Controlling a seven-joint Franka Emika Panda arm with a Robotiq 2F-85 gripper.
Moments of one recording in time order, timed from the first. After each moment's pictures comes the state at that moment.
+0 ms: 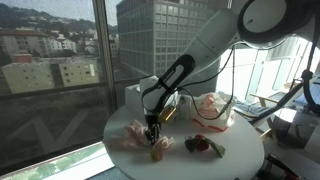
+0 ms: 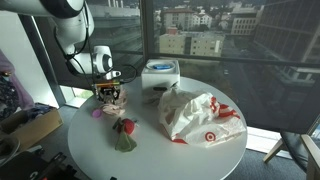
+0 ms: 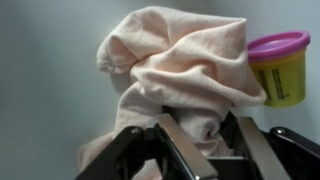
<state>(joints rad) 0.27 0.88 0.17 -1.62 -0.22 2.34 -0.12</state>
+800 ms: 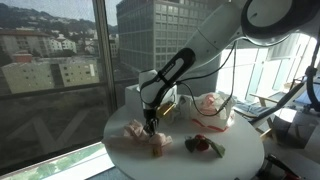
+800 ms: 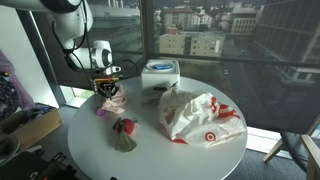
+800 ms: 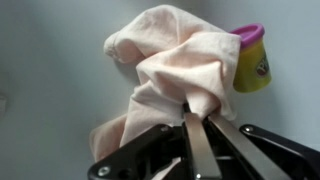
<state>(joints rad) 0.27 0.84 0.18 -1.61 -0.19 2.33 -0.11</state>
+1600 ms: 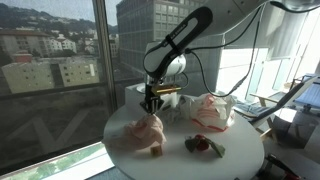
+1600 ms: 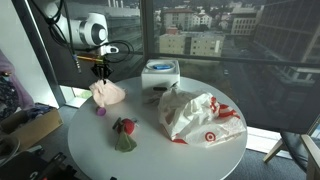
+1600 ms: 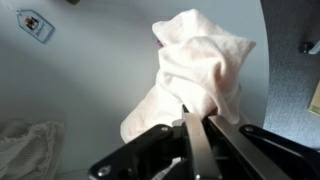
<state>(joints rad) 0.27 0.53 0.17 -1.81 -0.01 2.35 0.22</state>
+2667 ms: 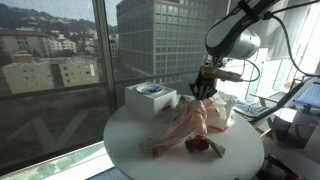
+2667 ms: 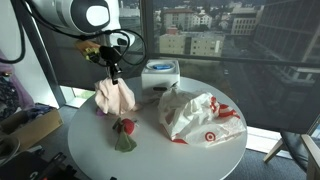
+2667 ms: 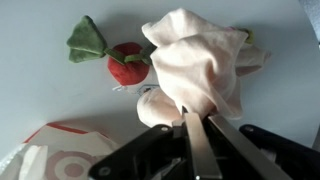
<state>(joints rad) 0.09 -0.10 0.07 -2.50 0.22 2.54 0.43</state>
